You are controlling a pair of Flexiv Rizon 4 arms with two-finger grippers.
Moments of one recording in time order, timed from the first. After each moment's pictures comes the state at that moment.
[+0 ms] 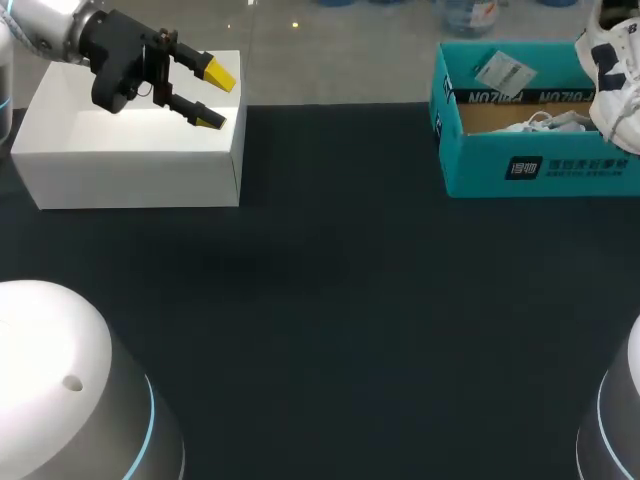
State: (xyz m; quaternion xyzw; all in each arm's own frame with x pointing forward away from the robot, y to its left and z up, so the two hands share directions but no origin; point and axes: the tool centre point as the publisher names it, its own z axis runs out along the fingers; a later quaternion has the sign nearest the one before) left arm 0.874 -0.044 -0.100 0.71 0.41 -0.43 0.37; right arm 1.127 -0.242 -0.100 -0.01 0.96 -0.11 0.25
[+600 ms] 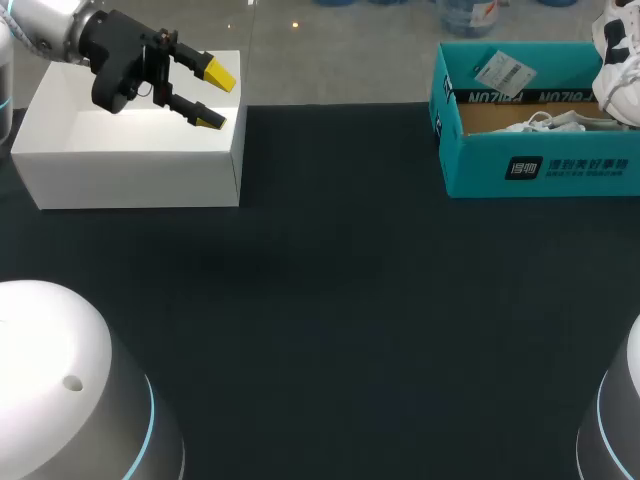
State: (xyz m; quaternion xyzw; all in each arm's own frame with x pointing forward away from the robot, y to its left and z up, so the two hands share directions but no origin) left arm 0.874 -0.044 -0.100 0.71 0.41 -0.43 0.37; right arm 1.183 -0.294 -0.104 0.06 0.97 -0.09 0.24
